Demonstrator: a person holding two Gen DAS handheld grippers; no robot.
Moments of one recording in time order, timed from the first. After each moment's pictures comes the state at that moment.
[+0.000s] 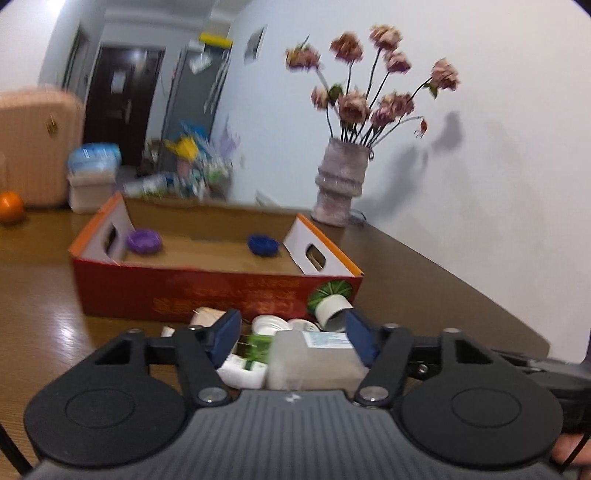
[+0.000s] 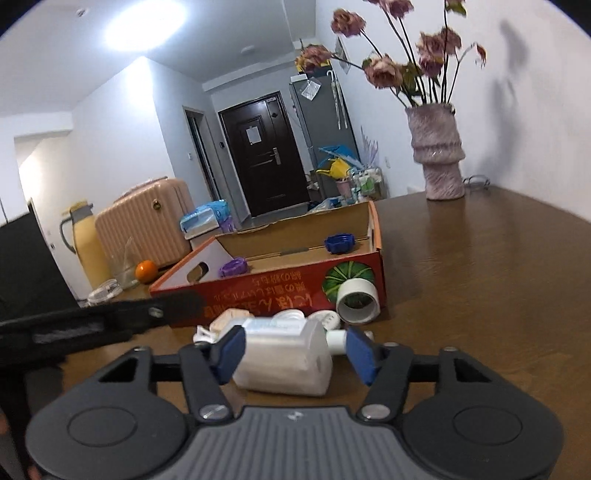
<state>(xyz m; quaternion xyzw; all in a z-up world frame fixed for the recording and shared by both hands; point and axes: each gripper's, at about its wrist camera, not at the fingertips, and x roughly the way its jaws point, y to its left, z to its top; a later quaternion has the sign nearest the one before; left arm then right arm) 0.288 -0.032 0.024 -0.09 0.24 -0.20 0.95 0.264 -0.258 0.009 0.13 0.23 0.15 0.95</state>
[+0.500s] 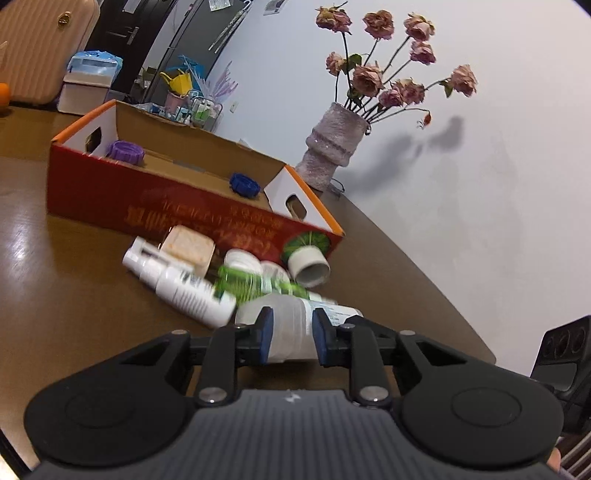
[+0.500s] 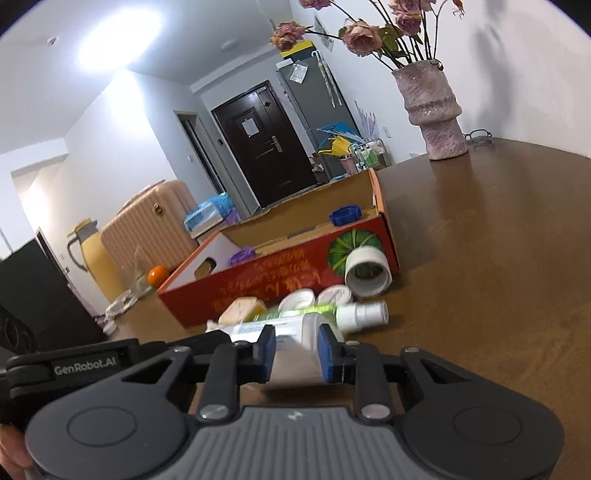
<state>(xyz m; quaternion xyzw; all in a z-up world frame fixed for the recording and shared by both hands) 0.278 -0.013 -0.009 -0.19 0.30 -0.24 0.90 0.268 -0.264 -0.014 0.20 0.26 0.16 0.93</state>
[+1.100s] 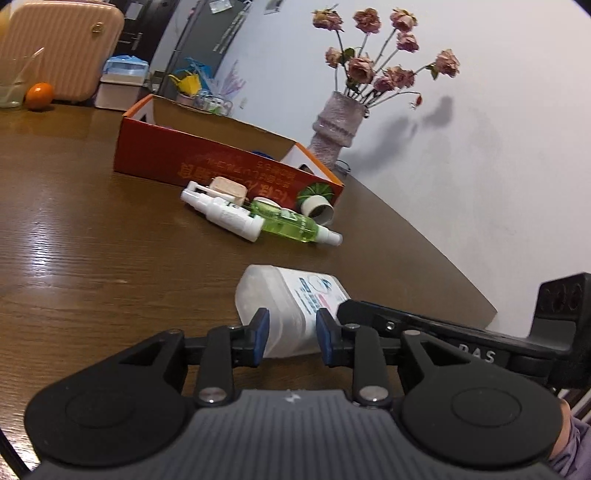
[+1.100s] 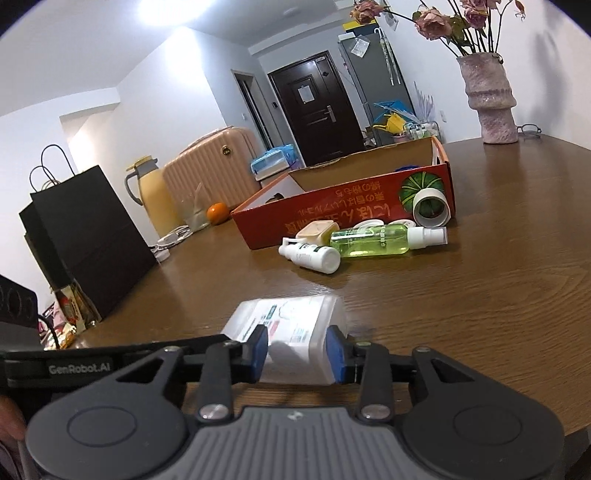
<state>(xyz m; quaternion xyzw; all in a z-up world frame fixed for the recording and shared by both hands) 0.179 0.019 -0.015 -0.16 0.31 -0.22 0.91 0.191 -0.236 -0.017 0.14 0.28 0.25 0.91</state>
